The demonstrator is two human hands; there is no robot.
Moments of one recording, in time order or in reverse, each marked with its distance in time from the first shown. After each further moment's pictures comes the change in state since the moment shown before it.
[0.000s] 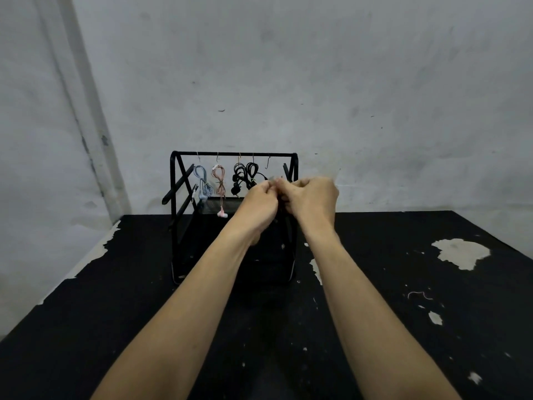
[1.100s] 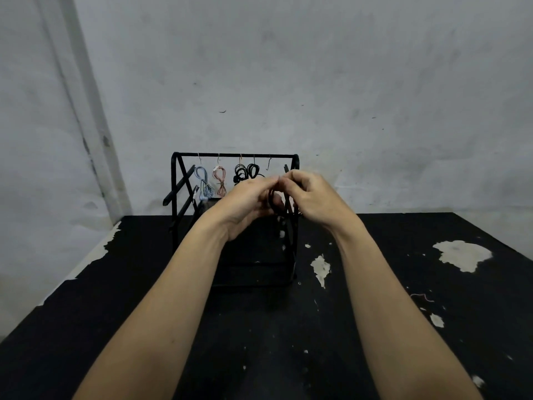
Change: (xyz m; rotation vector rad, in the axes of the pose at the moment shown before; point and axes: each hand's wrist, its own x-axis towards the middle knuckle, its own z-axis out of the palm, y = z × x) left_hand -0.012 0.019 -0.034 -0.277 -0.287 -0.039; right_hand 0.021 0.008 -0.019 -0.052 -0.493 -0.310
